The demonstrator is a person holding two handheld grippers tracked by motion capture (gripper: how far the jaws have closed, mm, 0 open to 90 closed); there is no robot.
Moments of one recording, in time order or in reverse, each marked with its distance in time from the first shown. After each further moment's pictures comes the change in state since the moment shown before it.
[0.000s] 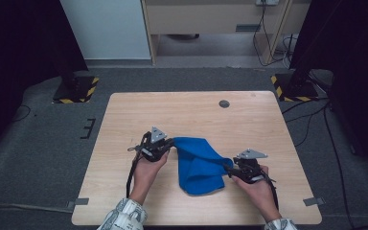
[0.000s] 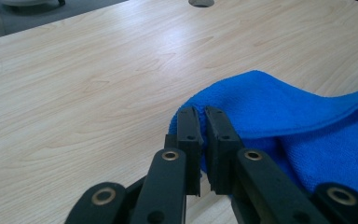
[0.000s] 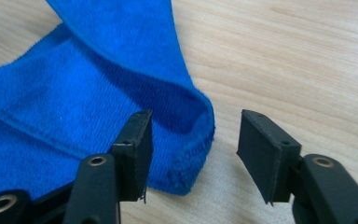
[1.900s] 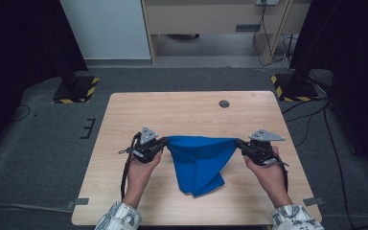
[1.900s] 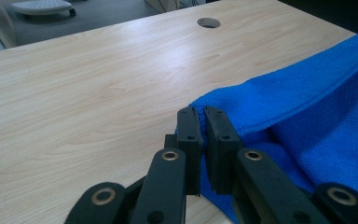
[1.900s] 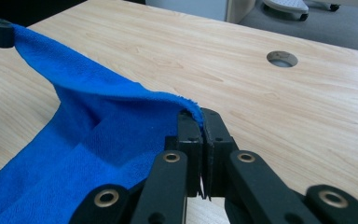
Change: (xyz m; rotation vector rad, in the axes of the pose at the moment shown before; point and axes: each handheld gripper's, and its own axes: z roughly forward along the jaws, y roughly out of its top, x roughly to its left) left arm 0.008 0.000 -0.026 -0.072 0.006 -0.054; right arm -0.021 0.065 -0.046 -0.179 0.003 -0.046
